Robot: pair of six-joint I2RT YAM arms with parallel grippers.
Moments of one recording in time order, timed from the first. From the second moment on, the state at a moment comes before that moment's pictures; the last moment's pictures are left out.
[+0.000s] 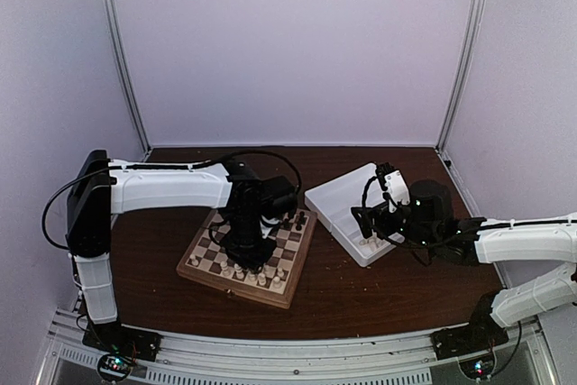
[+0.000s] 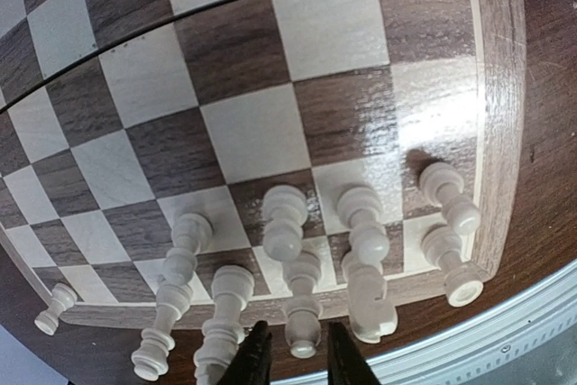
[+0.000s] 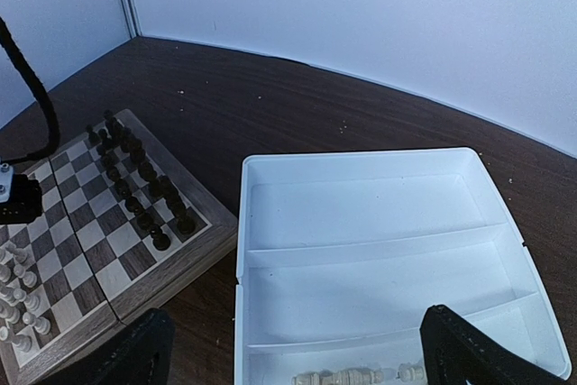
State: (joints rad) left arm -1.02 1.95 1.55 -1.18 0.02 -0.52; right arm 0.77 1.18 0.53 0.29 0.27 0.13
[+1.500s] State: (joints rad) left arm -1.03 1.25 1.21 -0.63 -0.25 -0.36; right arm 0.56 1.15 1.00 -0.64 0.24 0.42
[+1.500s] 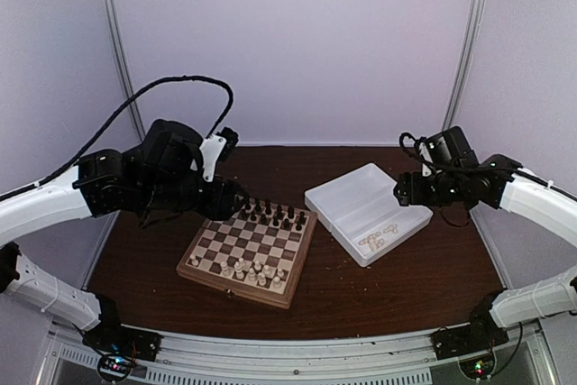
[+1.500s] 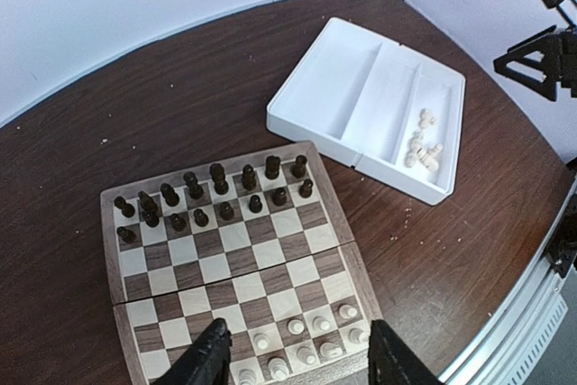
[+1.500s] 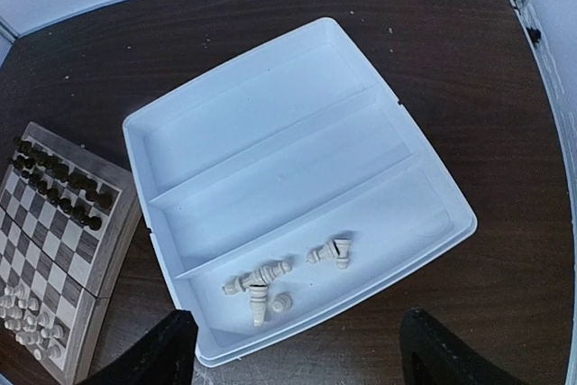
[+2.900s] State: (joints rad) left arm -1.03 1.11 1.07 -0.51 -0.22 -0.28; right arm 0.47 1.34 1.05 -0.79 0.22 0.98
